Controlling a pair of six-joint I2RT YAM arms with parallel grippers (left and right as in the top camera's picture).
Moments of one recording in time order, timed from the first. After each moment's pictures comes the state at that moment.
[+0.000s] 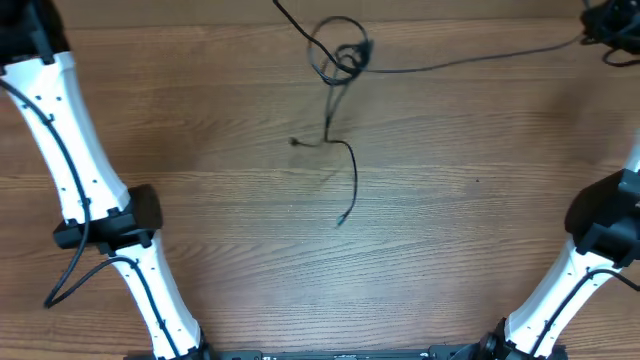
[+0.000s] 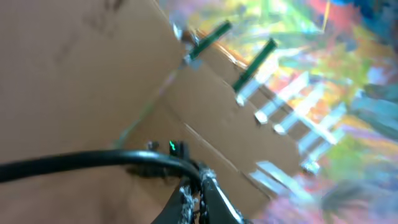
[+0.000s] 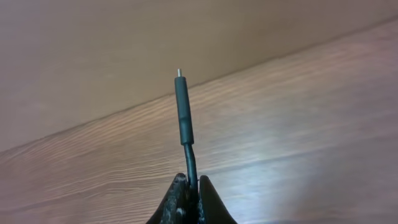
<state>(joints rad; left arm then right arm) 0.25 2.37 3.12 0.46 1.33 -1.94 -0.43 2.26 2.40 -0.94 -0.47 0.04</state>
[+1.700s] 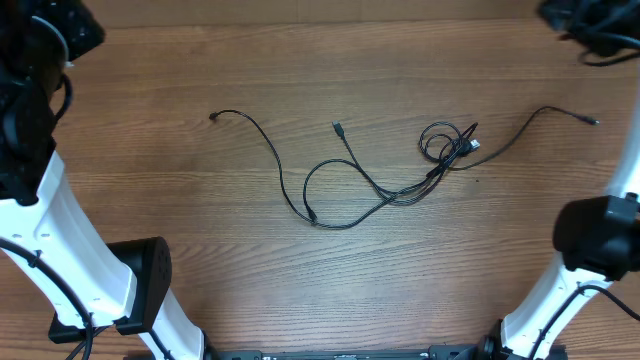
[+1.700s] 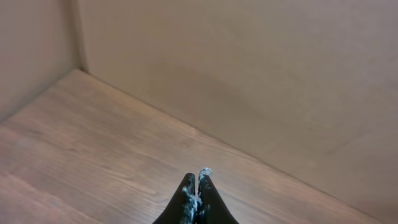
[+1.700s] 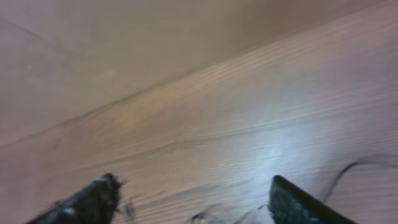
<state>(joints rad) 0.09 1.96 3.13 -1.62 -0.11 -0.41 -0.28 2.11 2.40 -1.20 -0.40 0.24</state>
